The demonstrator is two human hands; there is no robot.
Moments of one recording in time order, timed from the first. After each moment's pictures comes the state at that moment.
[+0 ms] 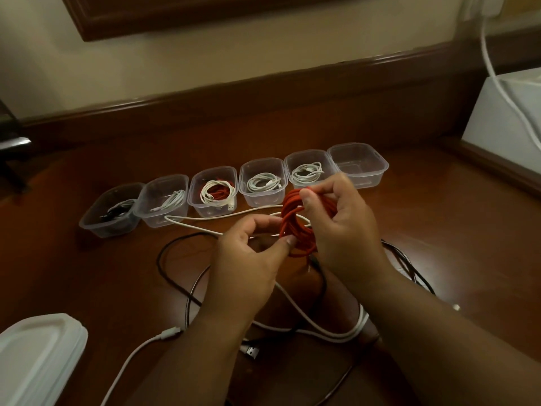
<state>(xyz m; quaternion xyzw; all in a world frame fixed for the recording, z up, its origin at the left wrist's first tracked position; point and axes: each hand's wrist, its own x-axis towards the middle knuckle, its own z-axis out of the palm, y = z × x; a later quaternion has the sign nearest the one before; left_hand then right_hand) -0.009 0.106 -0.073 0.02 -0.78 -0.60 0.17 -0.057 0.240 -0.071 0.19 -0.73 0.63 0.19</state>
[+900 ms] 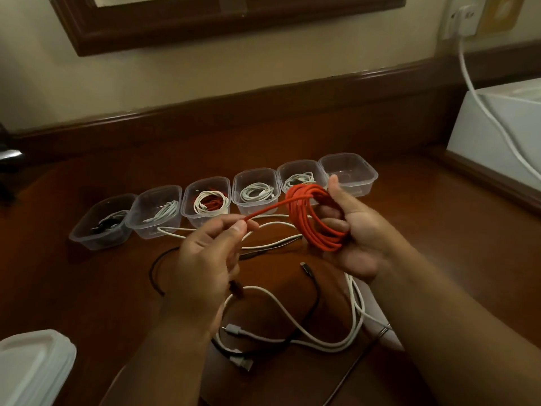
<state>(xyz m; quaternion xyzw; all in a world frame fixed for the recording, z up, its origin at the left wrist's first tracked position) -0.004 0.081 -0.054 0.02 -0.67 -0.73 0.14 -0.077 0.265 -0.052 0.02 -0.38 0.89 -0.23</state>
